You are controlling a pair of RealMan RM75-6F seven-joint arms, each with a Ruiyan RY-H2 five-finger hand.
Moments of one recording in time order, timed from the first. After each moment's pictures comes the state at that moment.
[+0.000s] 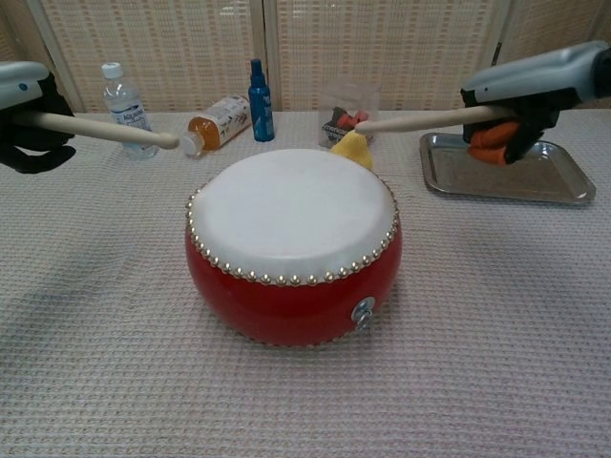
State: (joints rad) left arm -0.56 -1.26 -0.14 -1.58 1.44 1.13 0.08; right arm 0.94 -1.08 0.07 -1.59 -1.31 0.60 0.02
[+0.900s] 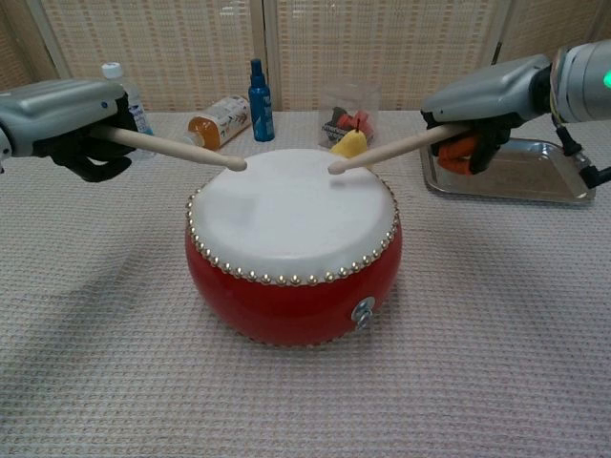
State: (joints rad) left arm -0.65 -1.38 -0.18 -1.61 1.25 1.06 0.38; right arm 1.04 -1.18 0.03 -1.61 -1.00 0.66 -0.41
